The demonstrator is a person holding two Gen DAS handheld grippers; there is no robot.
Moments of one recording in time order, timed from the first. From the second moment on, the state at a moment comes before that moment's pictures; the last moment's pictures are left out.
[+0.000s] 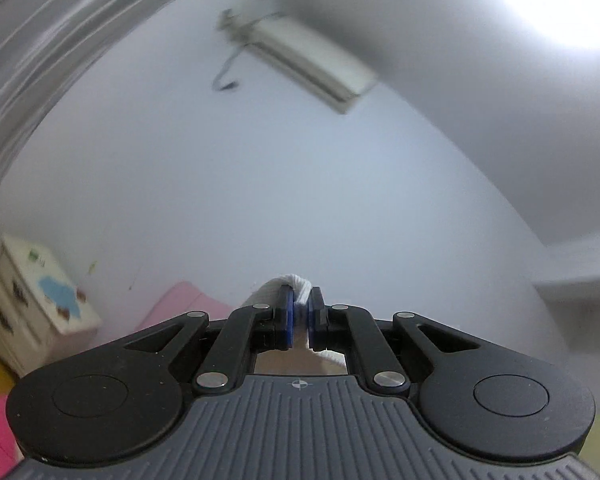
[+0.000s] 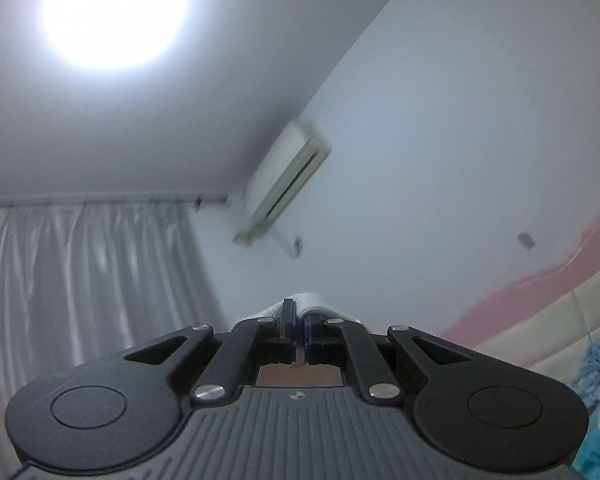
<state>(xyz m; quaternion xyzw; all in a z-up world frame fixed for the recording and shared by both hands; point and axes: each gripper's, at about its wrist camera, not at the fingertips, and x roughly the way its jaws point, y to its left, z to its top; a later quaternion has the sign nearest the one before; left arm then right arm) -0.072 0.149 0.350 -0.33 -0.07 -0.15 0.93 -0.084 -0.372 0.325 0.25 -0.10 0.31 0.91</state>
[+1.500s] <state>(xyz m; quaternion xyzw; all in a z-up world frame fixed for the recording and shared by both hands) -0.193 0.104 -0.112 0.09 0.47 -0.17 0.86 -0.242 -0.367 -0.122 0.06 0.48 0.06 0.87</state>
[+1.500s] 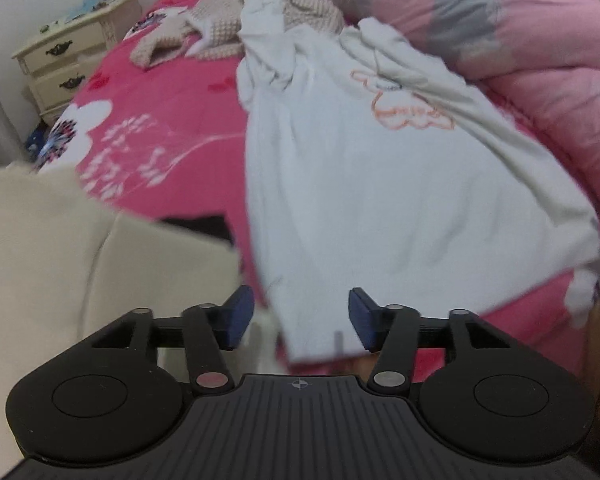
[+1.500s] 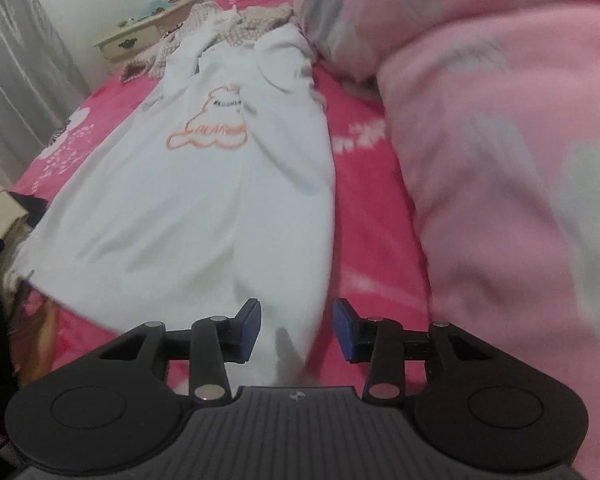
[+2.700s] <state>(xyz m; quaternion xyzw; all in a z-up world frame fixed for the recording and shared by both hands) -0.193 0.072 -0.179 0.18 0.46 -0.16 0.85 -0.048 -0.069 -0.218 -0.22 0.43 0.45 0.75</state>
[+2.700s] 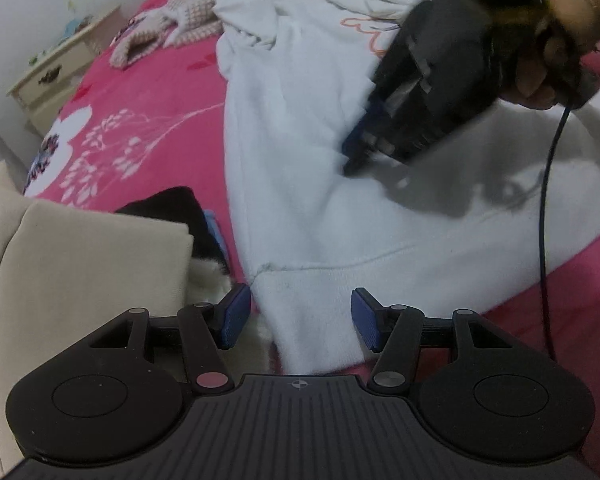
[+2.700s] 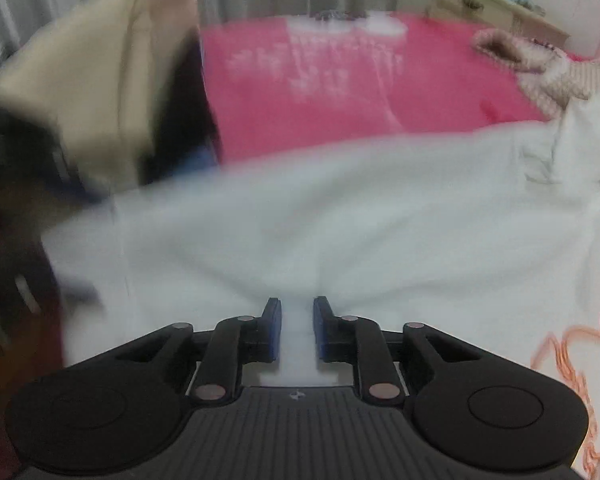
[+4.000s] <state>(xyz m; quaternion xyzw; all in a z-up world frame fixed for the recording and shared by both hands) -0.215 0.108 -0.134 0.12 0.39 -0.14 0.90 0.072 -0.030 -0.165 0.02 0.52 0.29 0.80</state>
